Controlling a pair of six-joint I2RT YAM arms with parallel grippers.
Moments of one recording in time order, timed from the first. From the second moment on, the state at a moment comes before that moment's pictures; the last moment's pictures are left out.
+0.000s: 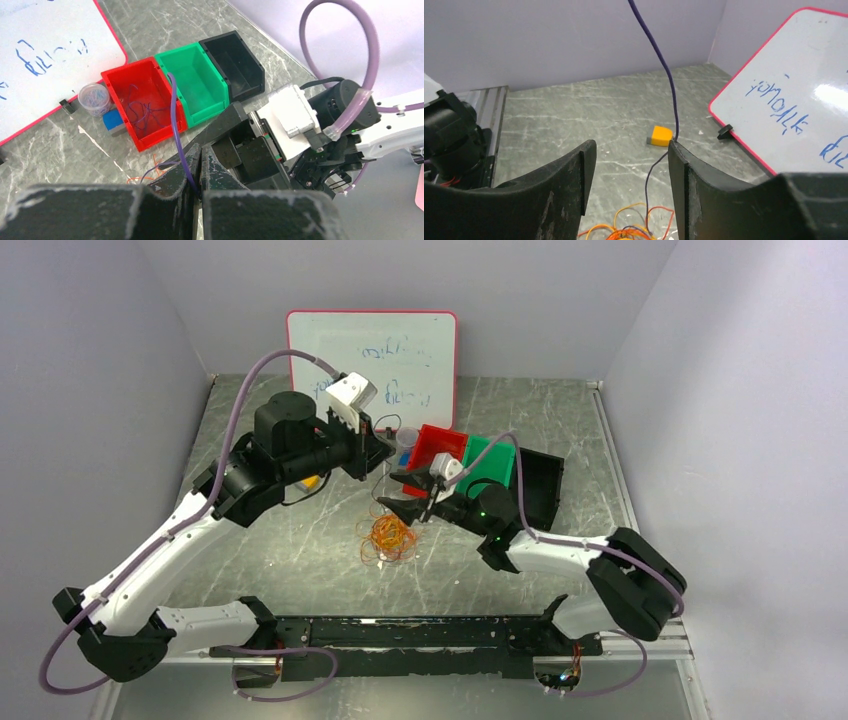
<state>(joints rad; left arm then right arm) -0.79 1.14 1.39 -0.53 0.14 -0.23 0.82 1.35 0.52 1.06 -0.38 0.02</state>
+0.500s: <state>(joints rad) -0.79 1.08 1.40 -0.53 0.16 -0.25 0.84 1.49 0.58 1.26 -0.23 0.00</state>
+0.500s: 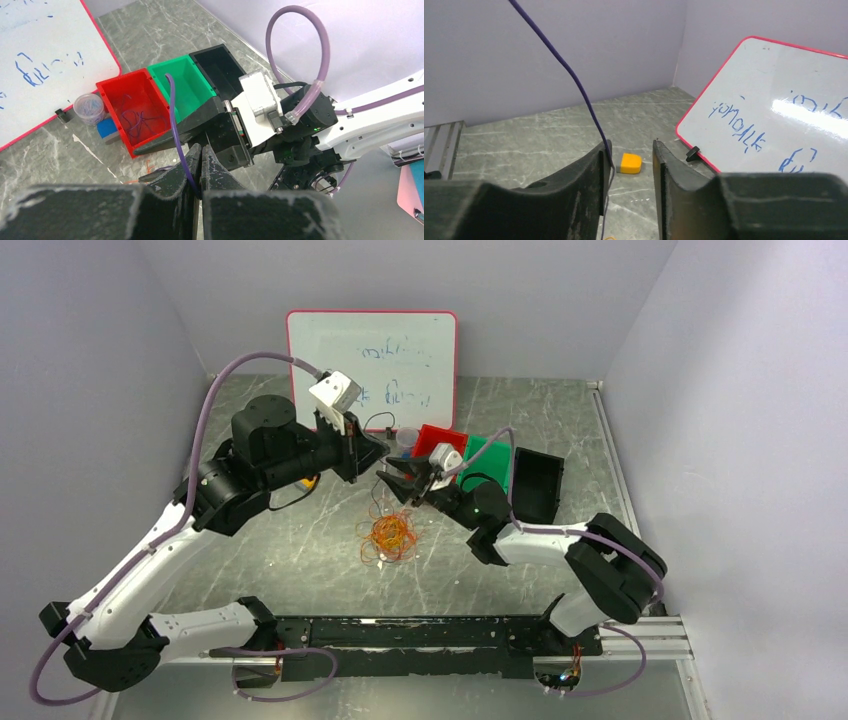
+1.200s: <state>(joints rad) -0.79 0.90 0.99 -0.38 0.00 -0.42 0.84 1.28 0.74 0.76 -0.04 0.07</state>
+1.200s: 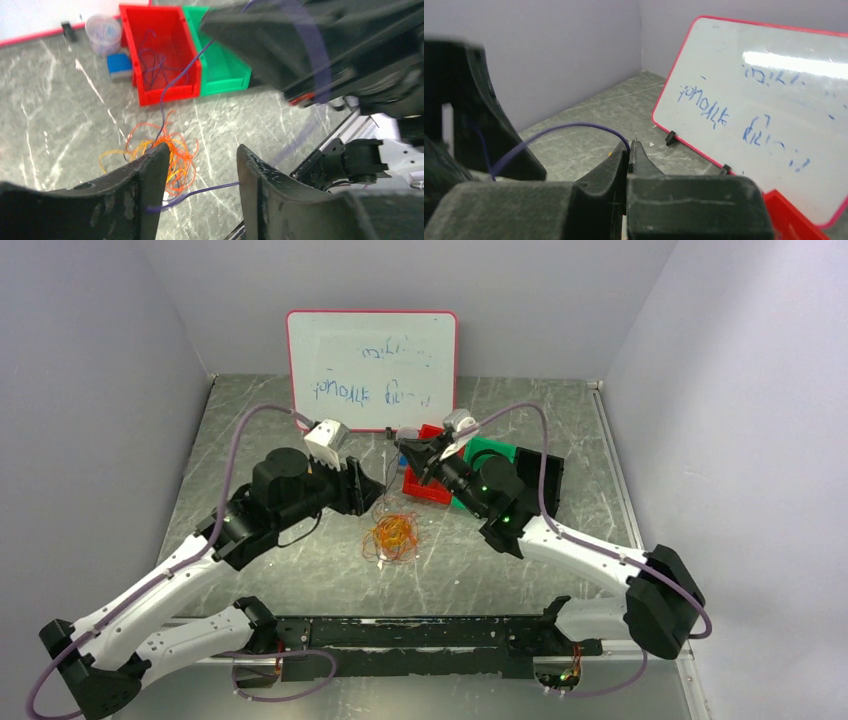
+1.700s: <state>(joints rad) -0.79 0.90 0.62 -0.06 -0.02 -0.53 0.81 1.22 0.77 0.37 0.20 0.34</state>
